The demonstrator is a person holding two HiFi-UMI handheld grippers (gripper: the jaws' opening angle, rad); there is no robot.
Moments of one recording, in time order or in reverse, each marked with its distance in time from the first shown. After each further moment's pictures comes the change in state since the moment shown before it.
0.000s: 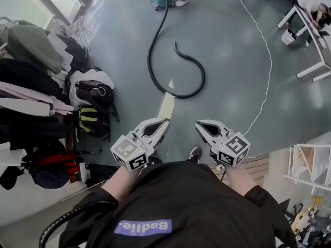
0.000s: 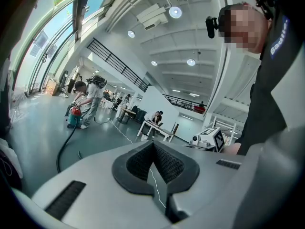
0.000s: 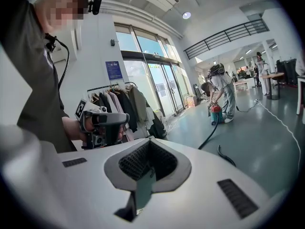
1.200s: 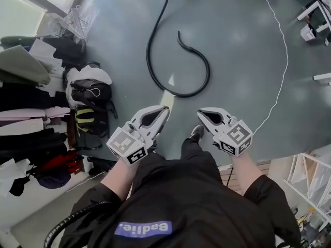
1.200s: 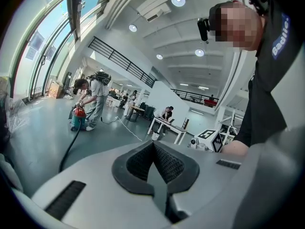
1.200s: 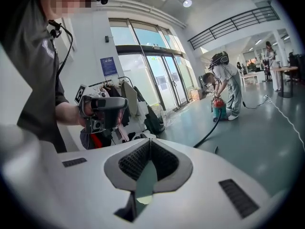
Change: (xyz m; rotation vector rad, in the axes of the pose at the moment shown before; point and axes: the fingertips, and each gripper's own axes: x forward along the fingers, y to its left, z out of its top) left arm 0.220 0.127 0.038 0.032 0.053 0.103; right arm 0.056 -0.258 0.021 -0.023 0.099 0.100
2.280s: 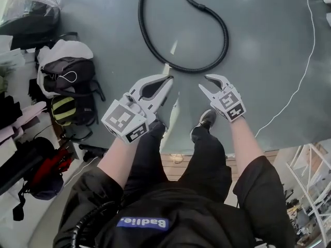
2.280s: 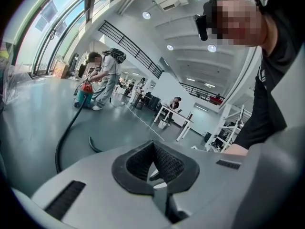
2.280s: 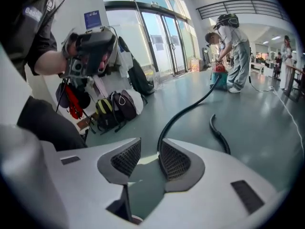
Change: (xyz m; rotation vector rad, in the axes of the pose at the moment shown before) left arm 0.109 0.270 -0.222 -0.095 0.088 -0.008; right arm 0.267 -0.223 -0.301 -0.075 0.370 -0.076
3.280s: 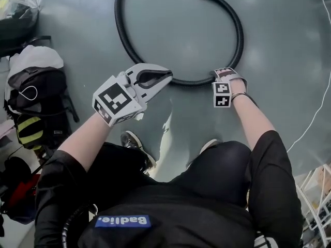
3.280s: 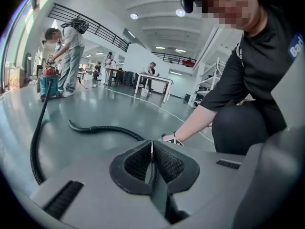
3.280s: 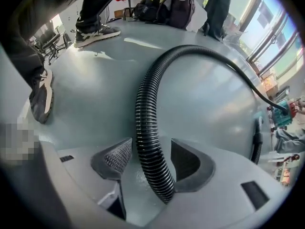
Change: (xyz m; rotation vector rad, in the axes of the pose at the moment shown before) left arm 0.154 0.148 -0.297 0.352 0.309 -0.236; right arm 0.268 -0.181 -0.376 -0.937 0.666 0.109
